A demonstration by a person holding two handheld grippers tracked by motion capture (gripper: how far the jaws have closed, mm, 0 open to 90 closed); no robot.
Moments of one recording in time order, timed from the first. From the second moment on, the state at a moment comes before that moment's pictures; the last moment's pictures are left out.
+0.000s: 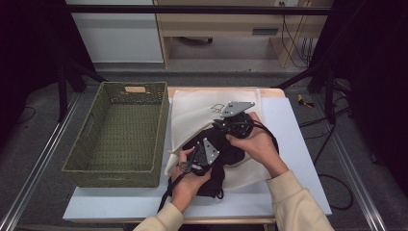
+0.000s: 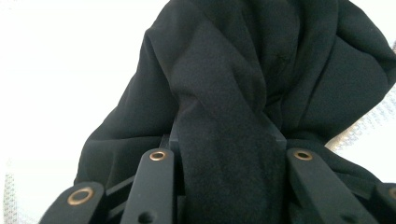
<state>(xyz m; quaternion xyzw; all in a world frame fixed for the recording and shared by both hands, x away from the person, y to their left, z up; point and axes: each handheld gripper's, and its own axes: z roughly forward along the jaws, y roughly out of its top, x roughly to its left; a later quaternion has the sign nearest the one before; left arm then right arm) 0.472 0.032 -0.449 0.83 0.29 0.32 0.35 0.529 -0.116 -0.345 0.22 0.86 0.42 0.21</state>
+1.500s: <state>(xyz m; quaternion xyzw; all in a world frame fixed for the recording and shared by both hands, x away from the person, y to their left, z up) 0.396 0.094 -0.405 0.79 0.28 0.26 0.47 0.515 -0.119 -0.358 0.24 0.85 0.41 0.24</state>
